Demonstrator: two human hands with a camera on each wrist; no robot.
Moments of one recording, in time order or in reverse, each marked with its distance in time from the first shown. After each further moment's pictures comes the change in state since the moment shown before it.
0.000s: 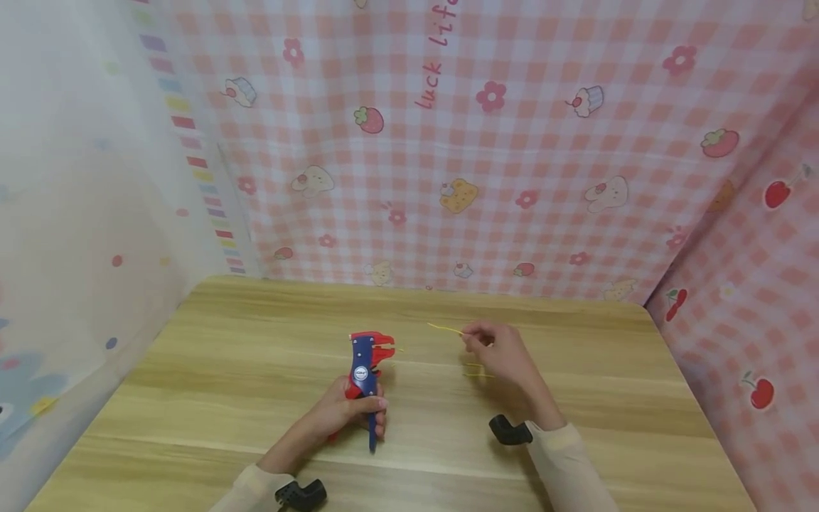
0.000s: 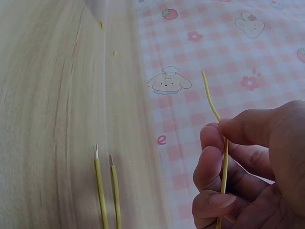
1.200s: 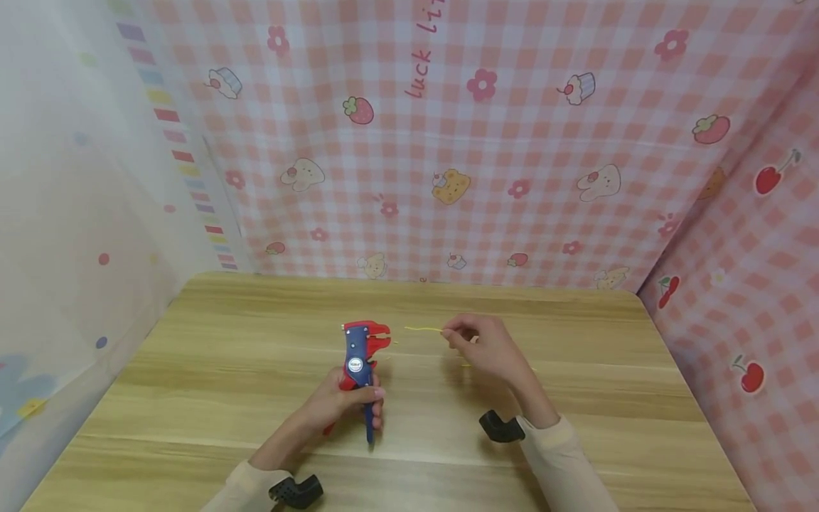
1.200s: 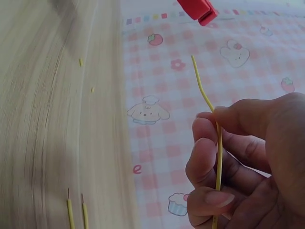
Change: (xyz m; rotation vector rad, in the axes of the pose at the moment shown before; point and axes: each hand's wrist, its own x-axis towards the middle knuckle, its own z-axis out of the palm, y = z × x) left_hand -0.005 0.018 0.010 -0.014 -0.030 0.012; right_hand -0.009 -0.028 0.001 -0.009 -0.057 -0.100
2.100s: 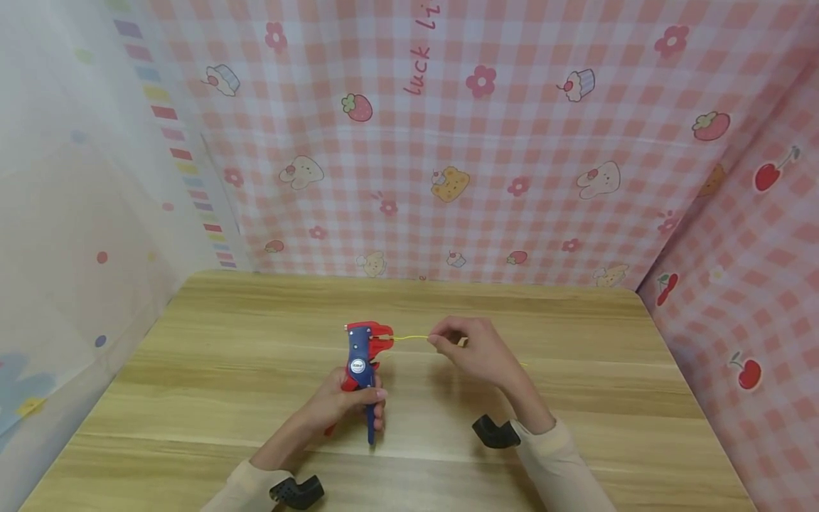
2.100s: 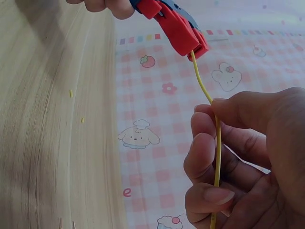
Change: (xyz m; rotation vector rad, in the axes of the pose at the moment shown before) left_hand -0.001 -0.001 0.004 -0.005 -0.029 -0.005; right_hand -0.006 -0.025 0.005 -0.020 -0.017 -0.106
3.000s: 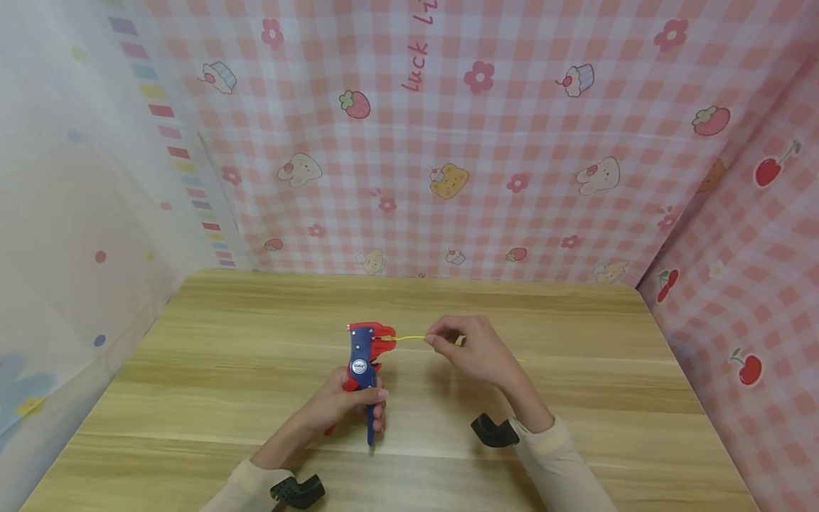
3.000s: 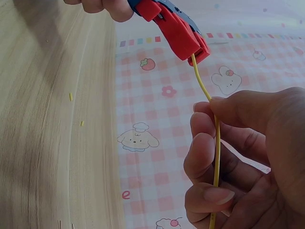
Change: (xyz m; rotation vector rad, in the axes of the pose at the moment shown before) left_hand 0.001 -0.003 0.001 -0.003 -0.041 0.010; right_hand -0.001 -0.005 0.001 -0.013 -0.008 -0.023
